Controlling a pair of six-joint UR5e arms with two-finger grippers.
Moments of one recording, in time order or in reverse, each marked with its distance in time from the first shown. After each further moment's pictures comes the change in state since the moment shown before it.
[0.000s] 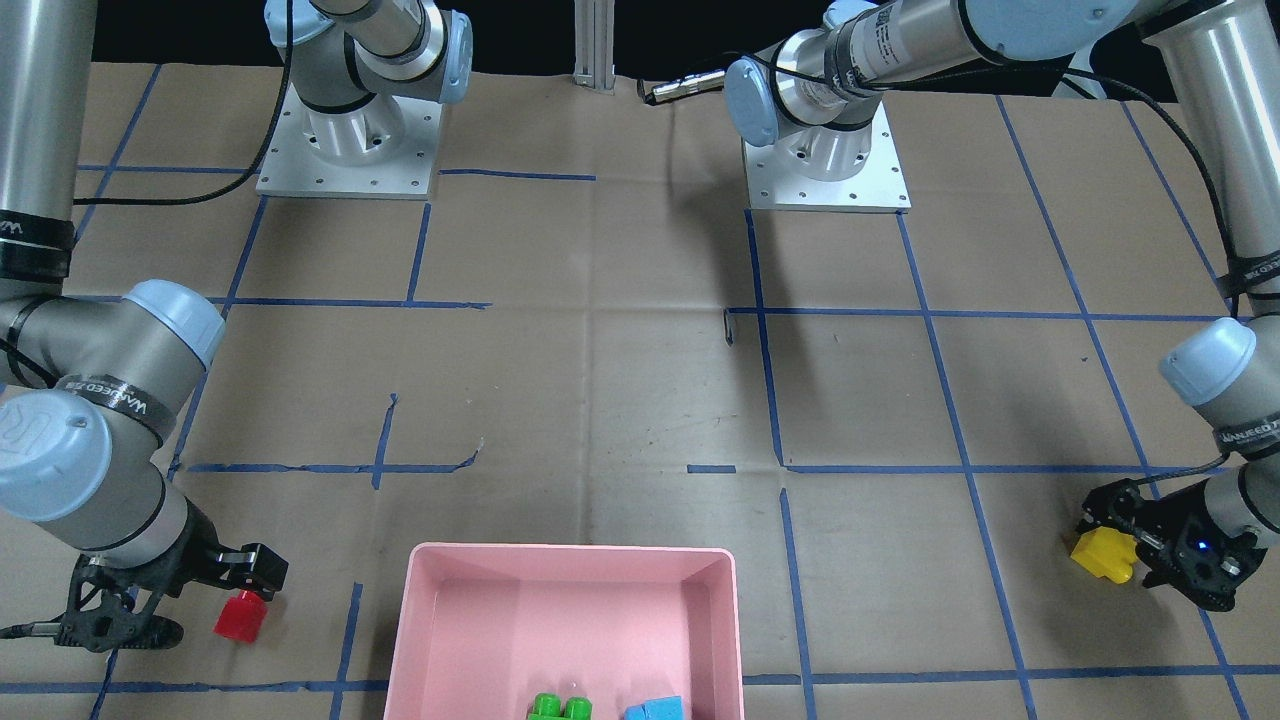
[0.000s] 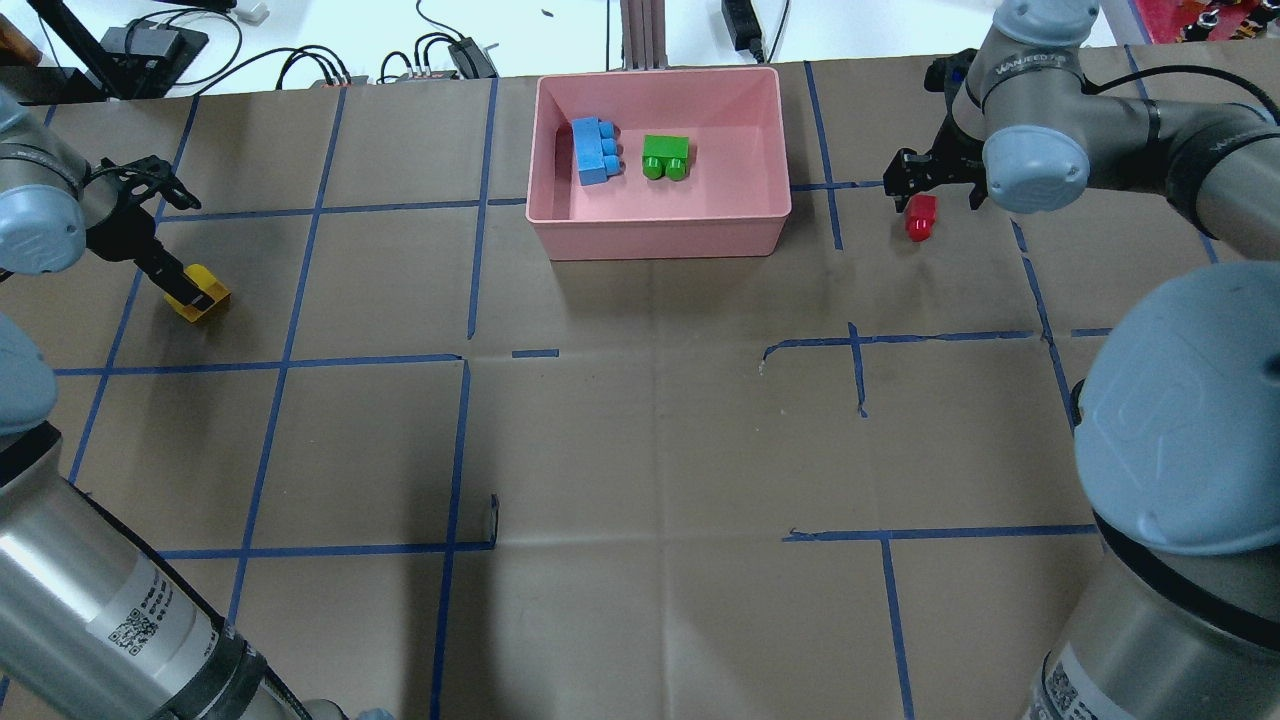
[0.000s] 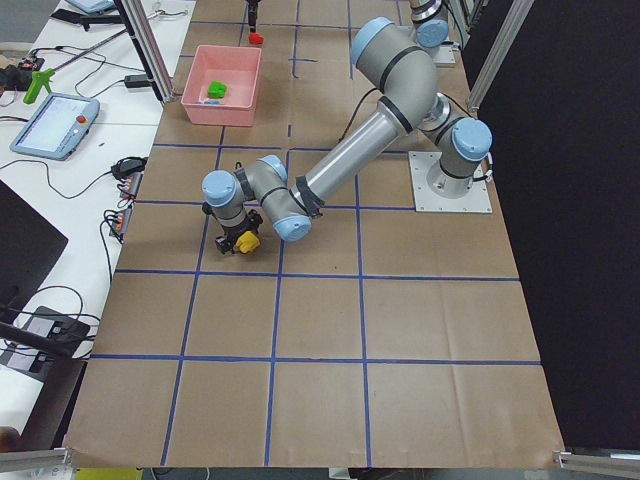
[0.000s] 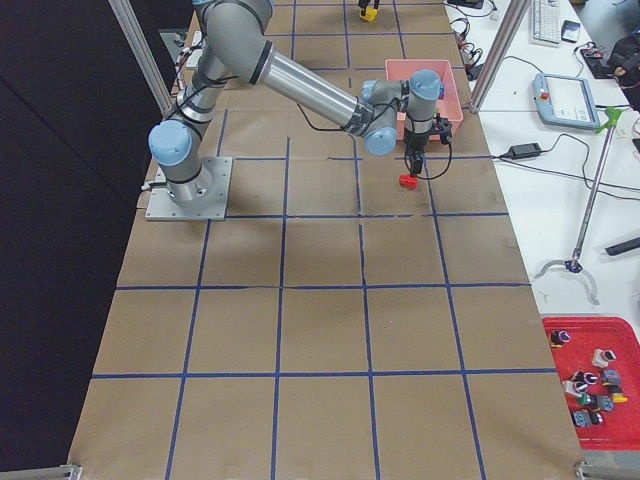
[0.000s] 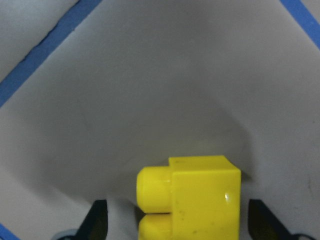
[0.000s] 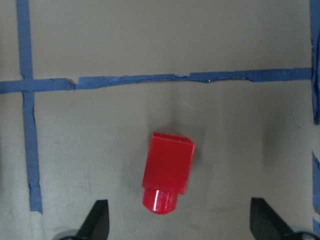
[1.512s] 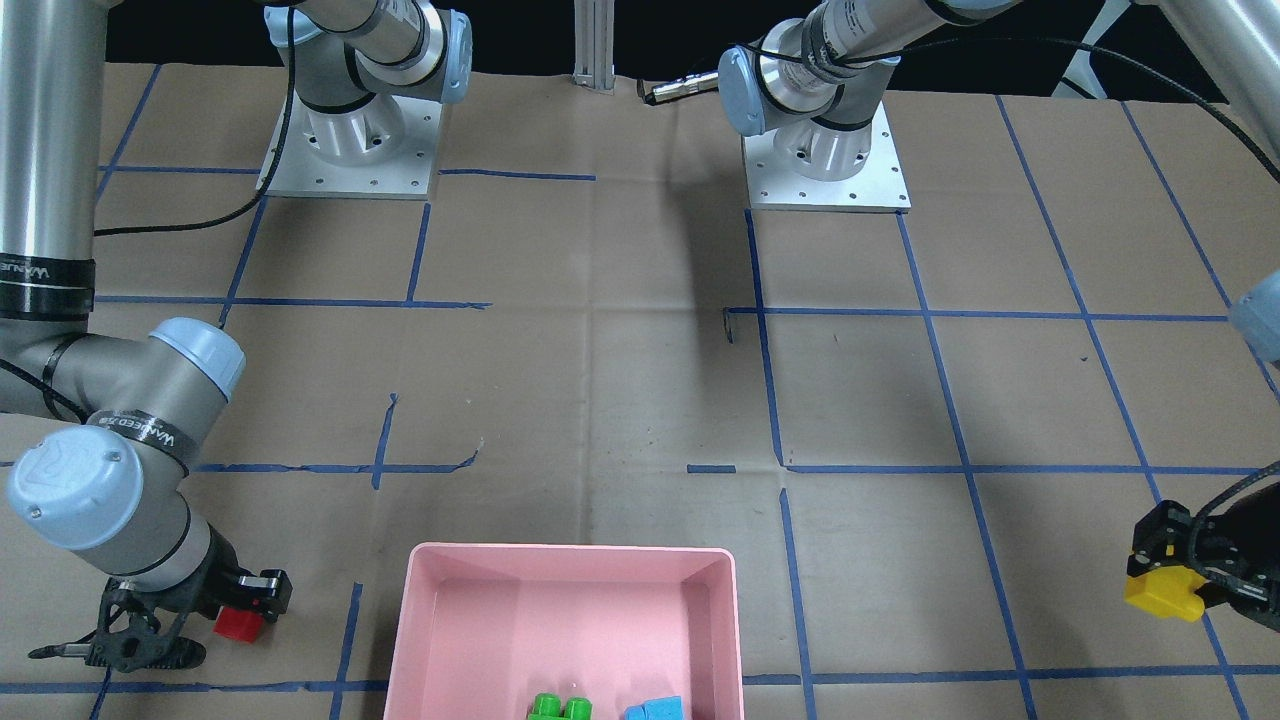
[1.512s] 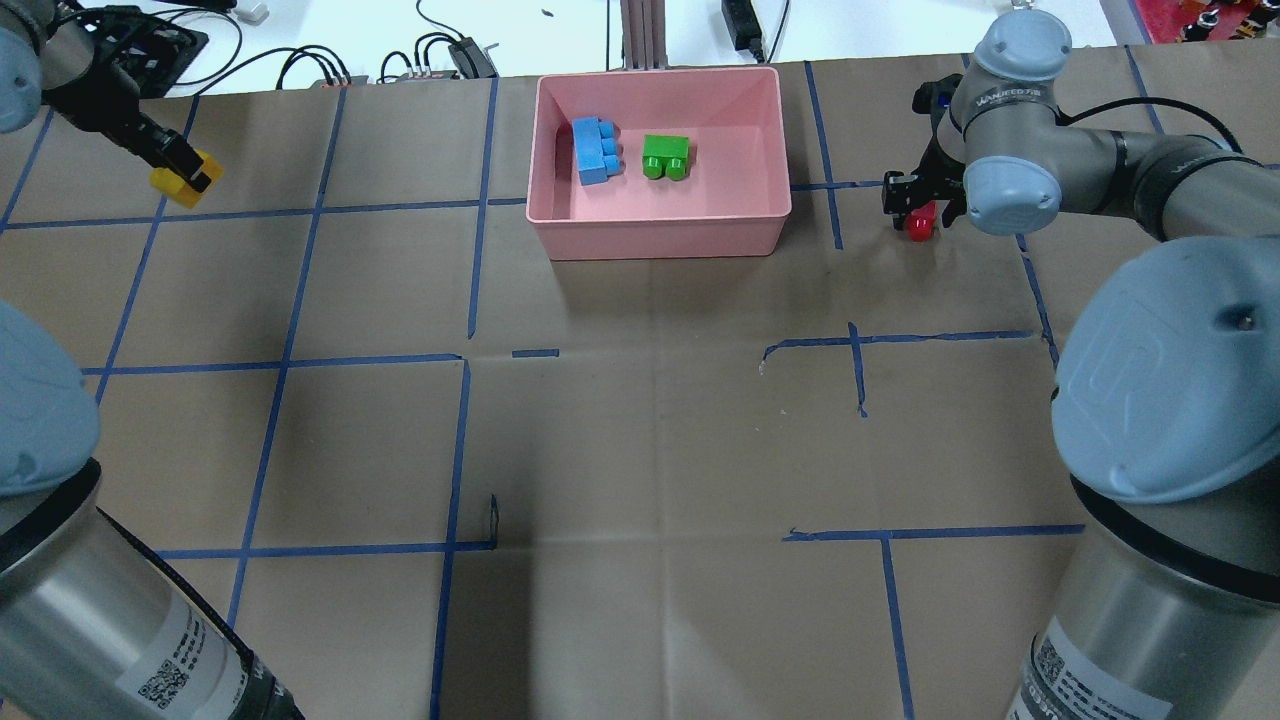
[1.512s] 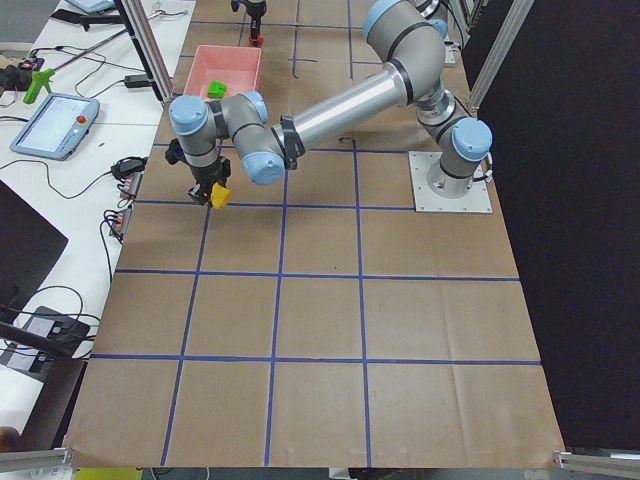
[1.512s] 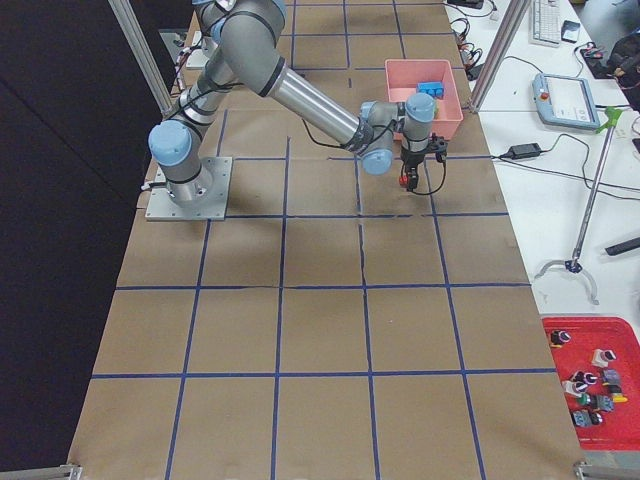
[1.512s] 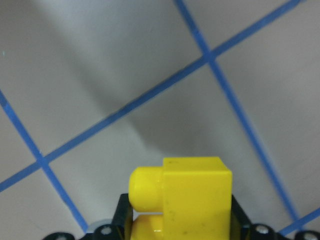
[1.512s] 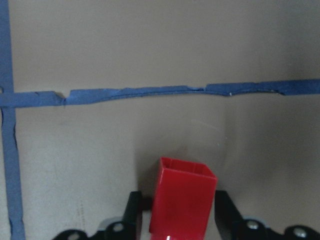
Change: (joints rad) left arm -0.177 0.088 0.279 -0.279 -0.003 -0.495; right arm 0.013 0.067 -0.015 -0.069 0.003 0.008
